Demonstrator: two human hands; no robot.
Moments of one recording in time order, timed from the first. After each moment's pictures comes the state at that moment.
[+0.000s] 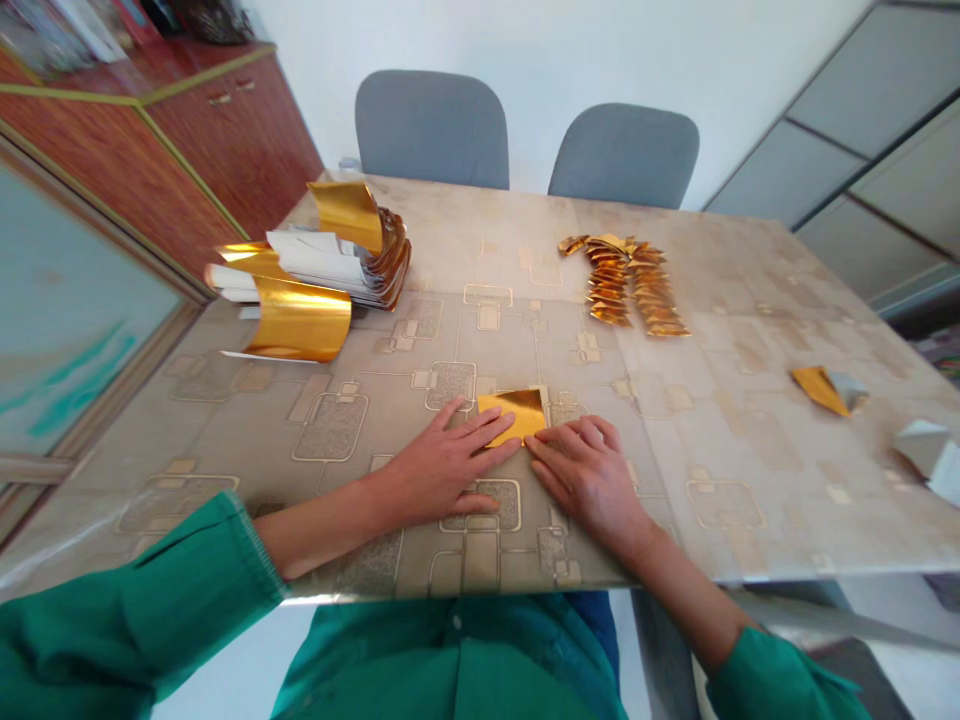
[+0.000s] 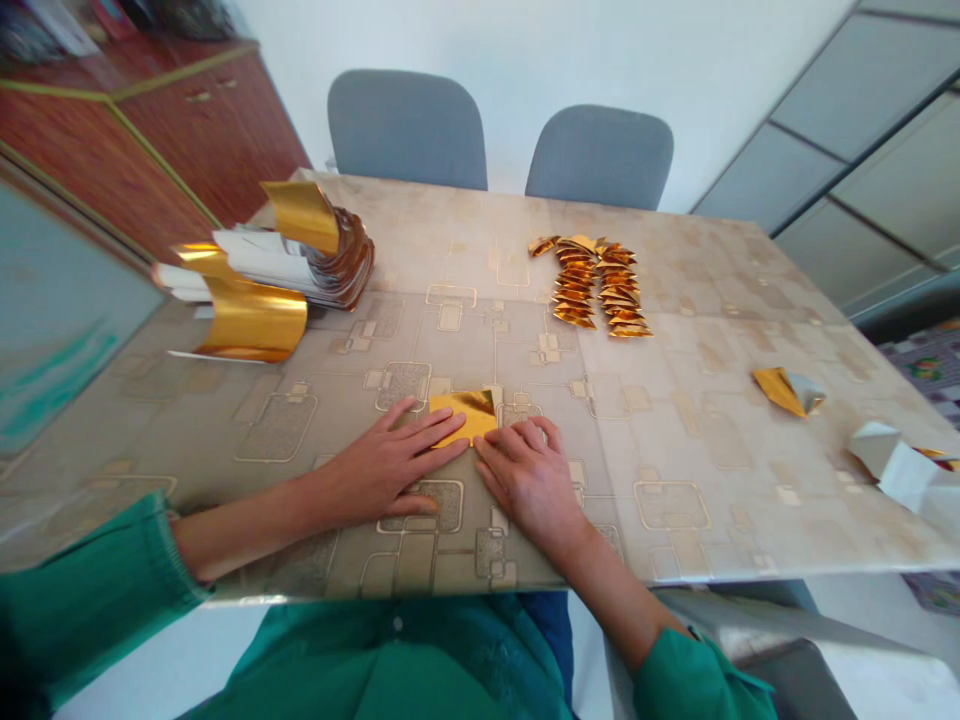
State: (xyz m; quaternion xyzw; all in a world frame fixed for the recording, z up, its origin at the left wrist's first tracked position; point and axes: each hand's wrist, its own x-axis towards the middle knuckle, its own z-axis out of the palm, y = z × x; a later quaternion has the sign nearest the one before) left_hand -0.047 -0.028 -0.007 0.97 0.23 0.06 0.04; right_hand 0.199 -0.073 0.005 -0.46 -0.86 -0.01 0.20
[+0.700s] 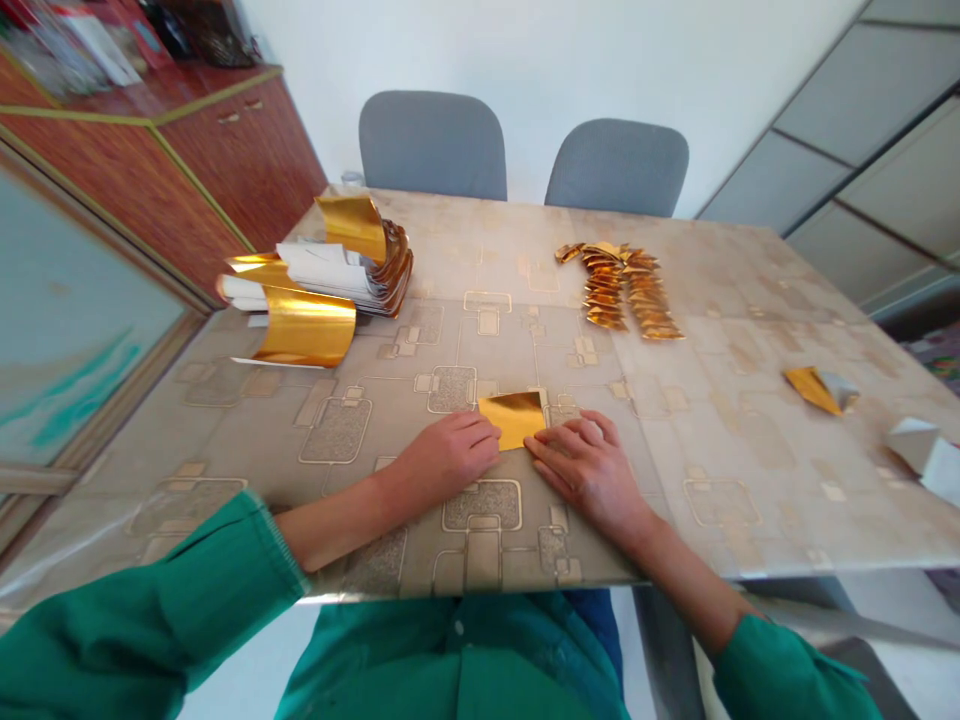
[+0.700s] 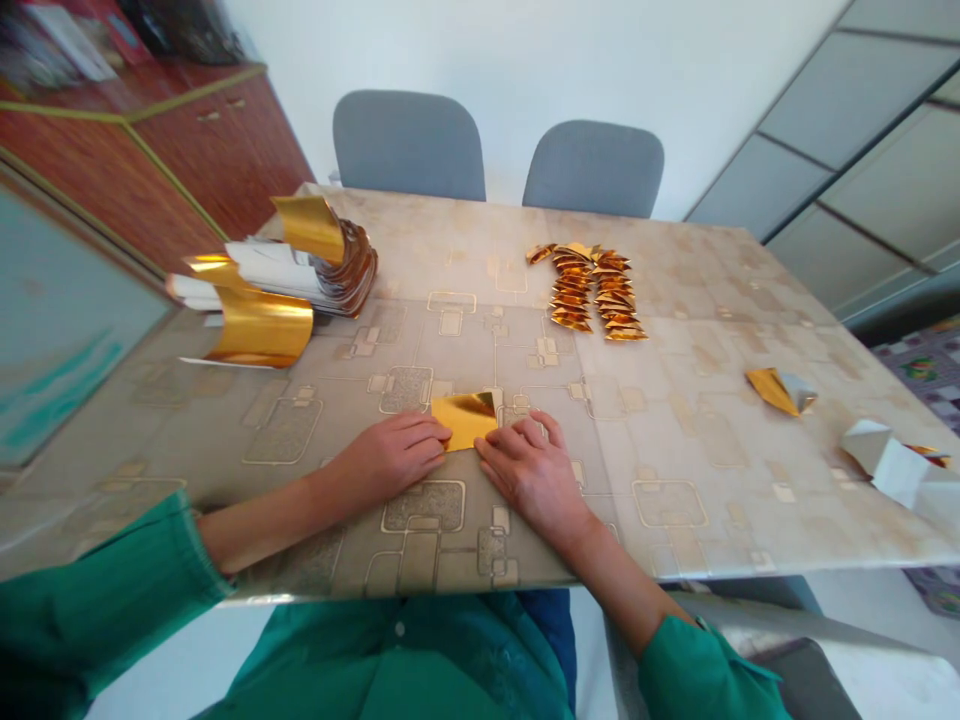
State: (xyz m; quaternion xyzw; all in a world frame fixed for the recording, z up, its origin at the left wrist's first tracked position) left_hand -0.037 -0.021 -0.003 0.96 0.23 0.19 0.00; right_hand 0.207 -0.069 0.005 -0.44 -0.88 -0.04 0.19
